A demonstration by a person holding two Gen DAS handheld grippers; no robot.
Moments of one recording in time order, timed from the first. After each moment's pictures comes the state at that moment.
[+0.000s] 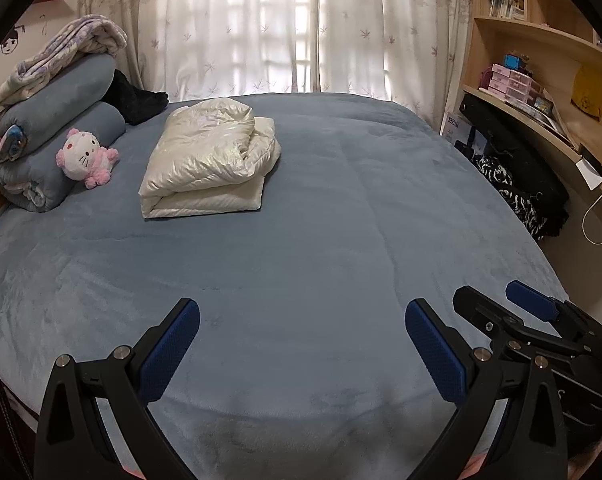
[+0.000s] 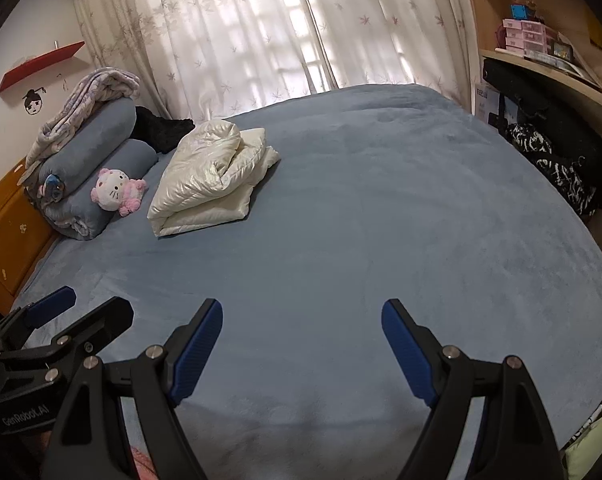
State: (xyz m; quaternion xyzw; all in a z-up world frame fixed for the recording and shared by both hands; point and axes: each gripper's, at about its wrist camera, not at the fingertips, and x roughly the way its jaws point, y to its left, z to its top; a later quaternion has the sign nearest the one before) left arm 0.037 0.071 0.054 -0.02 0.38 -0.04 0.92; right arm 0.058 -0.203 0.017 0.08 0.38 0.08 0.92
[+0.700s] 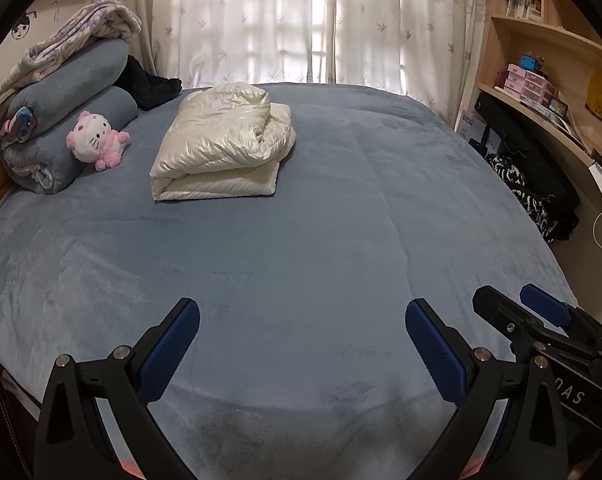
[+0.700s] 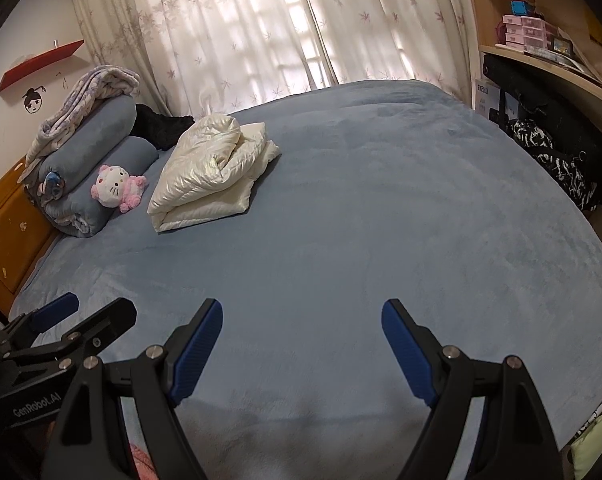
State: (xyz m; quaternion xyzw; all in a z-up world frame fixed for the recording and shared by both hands) left arm 0.036 0.073 0.038 -0.03 0.40 -0.02 0.92; right arm 0.057 -0.200 0.012 0.08 0.39 0.09 0.92
